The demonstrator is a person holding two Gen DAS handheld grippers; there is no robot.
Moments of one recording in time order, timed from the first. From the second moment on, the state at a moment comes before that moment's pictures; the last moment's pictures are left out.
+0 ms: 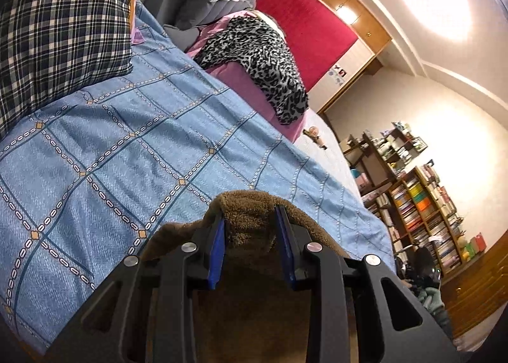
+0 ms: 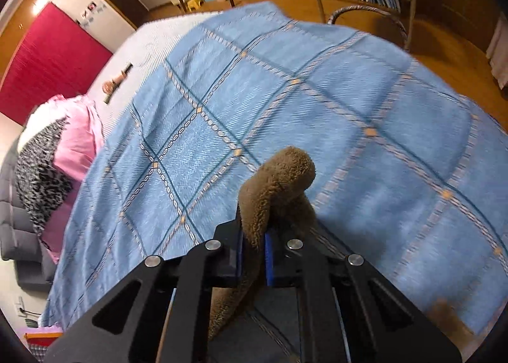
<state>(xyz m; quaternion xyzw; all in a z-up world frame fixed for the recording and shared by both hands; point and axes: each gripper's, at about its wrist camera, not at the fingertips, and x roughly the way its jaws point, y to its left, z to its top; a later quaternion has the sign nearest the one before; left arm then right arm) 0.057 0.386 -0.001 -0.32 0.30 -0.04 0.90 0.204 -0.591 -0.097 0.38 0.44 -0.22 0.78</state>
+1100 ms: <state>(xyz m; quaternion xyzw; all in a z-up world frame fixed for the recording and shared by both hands) -0.061 0.434 -0.084 -0.37 0.35 0.02 0.86 -0.099 -0.577 -0.168 0.49 0.36 -0.21 0.77</state>
